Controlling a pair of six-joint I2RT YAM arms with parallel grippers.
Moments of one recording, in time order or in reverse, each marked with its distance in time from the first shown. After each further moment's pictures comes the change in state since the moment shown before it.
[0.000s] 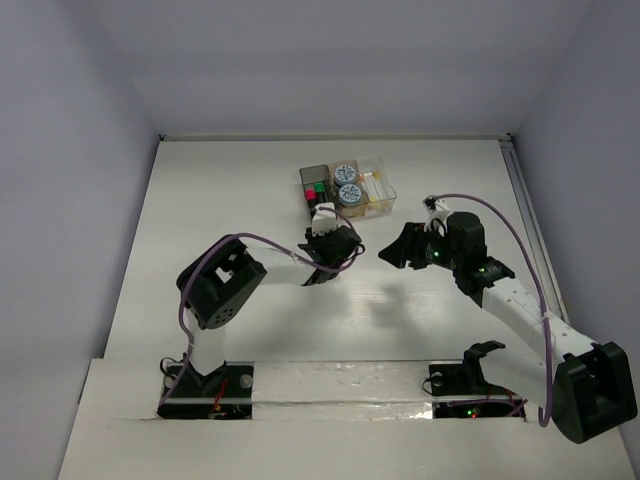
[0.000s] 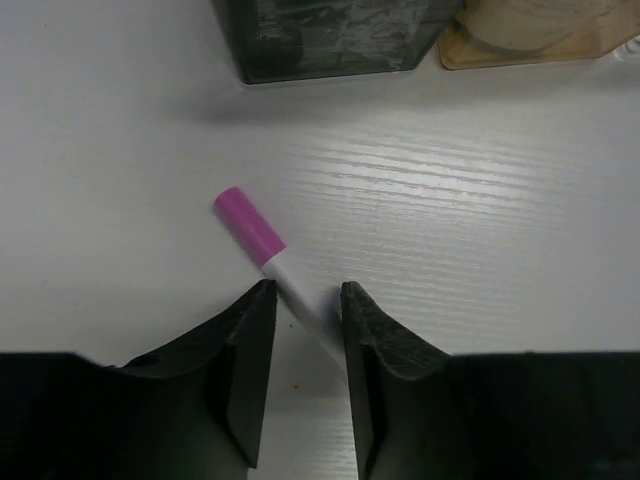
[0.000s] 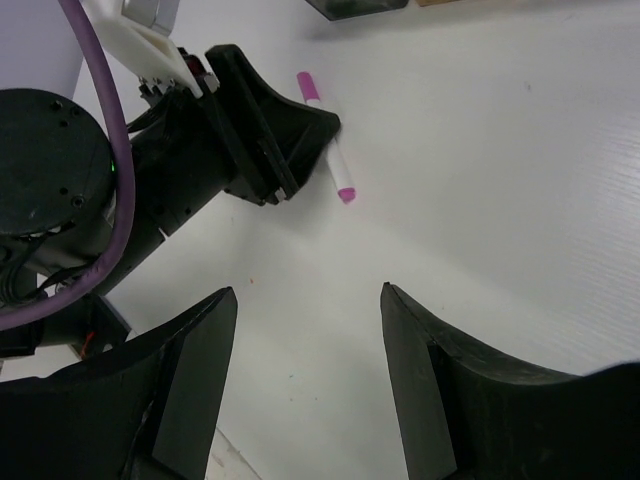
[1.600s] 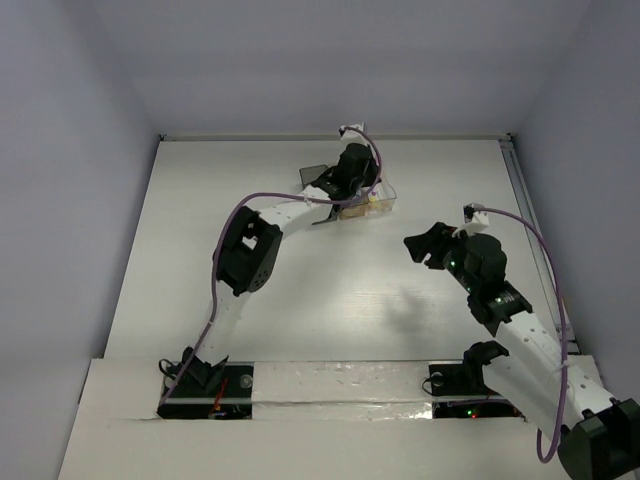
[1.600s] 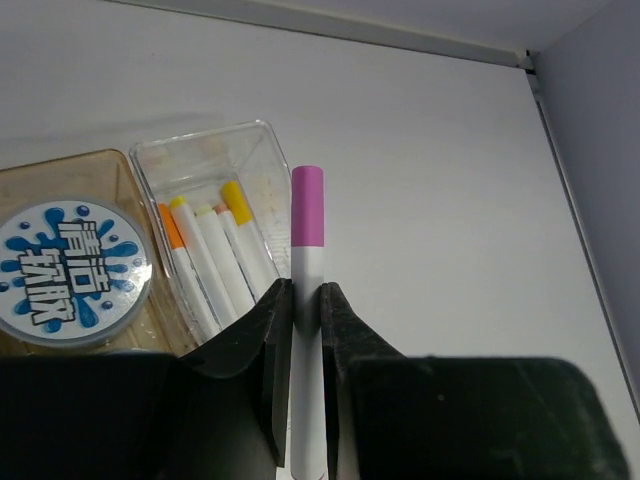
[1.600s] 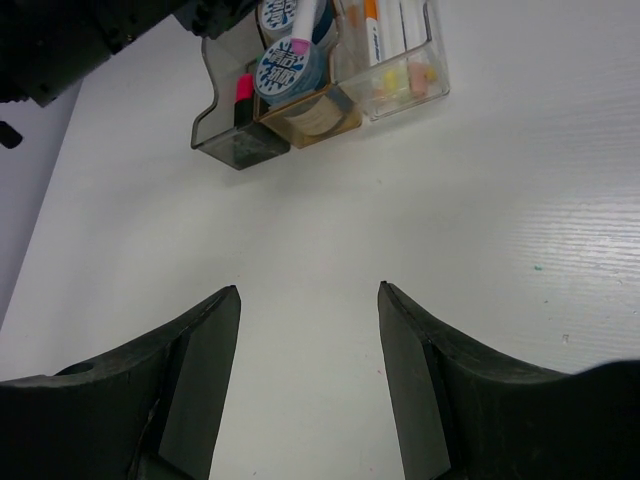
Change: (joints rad) left arm 0.190 0.341 0.780 0.099 0.472 0.167; right arm 0.005 -0.296 -0.136 0.044 0.437 0.095
